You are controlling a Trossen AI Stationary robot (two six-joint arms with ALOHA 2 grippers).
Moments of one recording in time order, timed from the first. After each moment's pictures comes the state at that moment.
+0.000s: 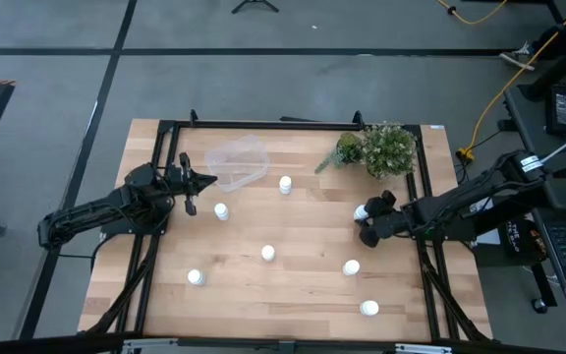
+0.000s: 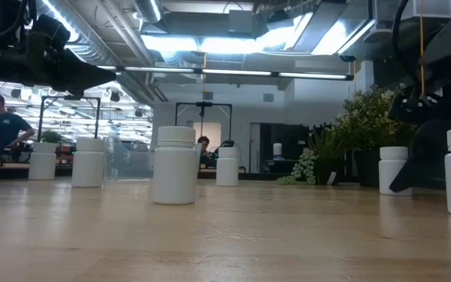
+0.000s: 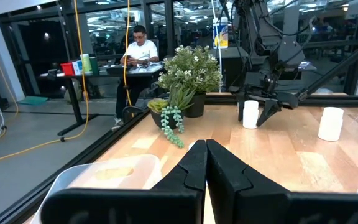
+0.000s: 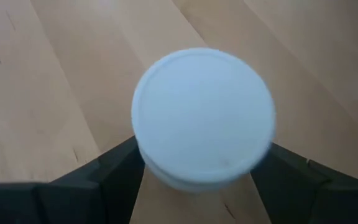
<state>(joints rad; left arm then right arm) 0.41 0.04 0.01 0.05 0.14 0.04 0.32 1.05 0.17 -0.14 0.53 0.71</state>
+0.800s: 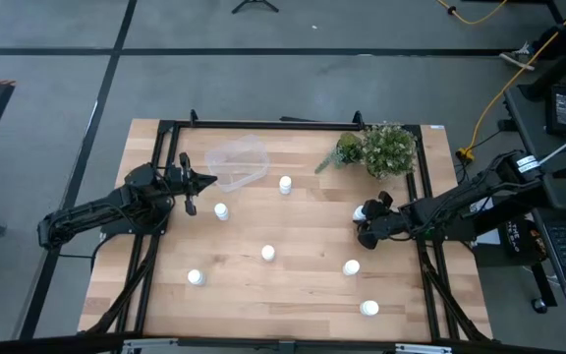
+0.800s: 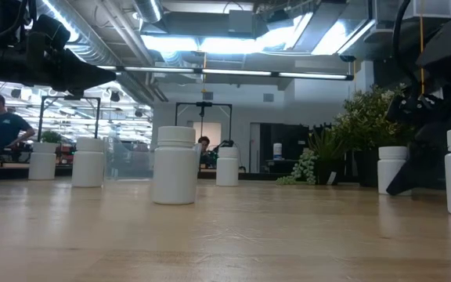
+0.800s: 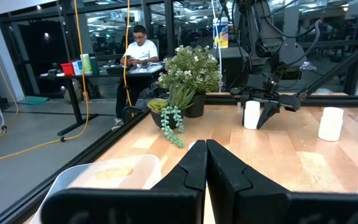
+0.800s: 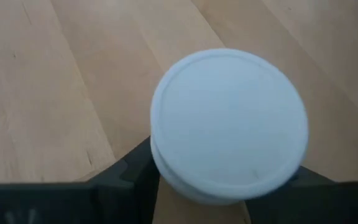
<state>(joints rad) 0.41 0.04 0.01 0.05 0.14 0.04 0.32 1.11 0.17 -0.07 0.51 0.67</state>
